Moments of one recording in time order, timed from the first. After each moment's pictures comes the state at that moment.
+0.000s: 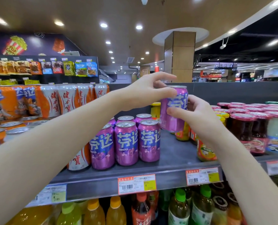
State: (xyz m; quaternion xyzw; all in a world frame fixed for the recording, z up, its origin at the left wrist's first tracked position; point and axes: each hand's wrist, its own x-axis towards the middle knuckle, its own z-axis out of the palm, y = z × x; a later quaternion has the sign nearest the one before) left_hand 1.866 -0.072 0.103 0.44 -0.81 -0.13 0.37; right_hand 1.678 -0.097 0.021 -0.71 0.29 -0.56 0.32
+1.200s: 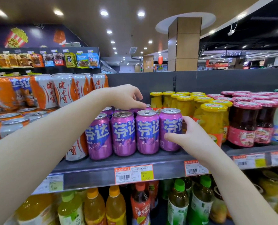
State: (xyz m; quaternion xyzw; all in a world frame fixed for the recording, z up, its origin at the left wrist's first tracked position) left_hand 1.914 -0.107 0.078 0.65 -0.75 0.00 0.12; right_hand 1.680 -0.099 -0.049 -0.70 0.41 -0.47 0.34
